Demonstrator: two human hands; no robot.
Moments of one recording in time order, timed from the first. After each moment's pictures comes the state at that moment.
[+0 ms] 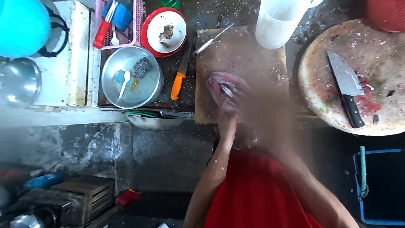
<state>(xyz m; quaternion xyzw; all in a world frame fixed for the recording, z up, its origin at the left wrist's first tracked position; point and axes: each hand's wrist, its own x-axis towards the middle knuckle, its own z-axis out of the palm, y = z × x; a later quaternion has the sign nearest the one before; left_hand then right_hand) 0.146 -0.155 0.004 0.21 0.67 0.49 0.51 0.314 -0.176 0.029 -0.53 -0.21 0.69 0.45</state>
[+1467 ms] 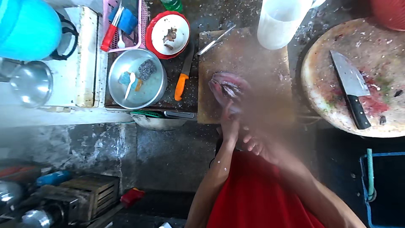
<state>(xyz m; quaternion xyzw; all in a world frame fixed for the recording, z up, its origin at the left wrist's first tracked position) 0.148 -0.158 -0.003 0.24 0.67 0.51 0.49 0.308 -0.189 0.042 -0.27 -0.13 0.89 0.34</state>
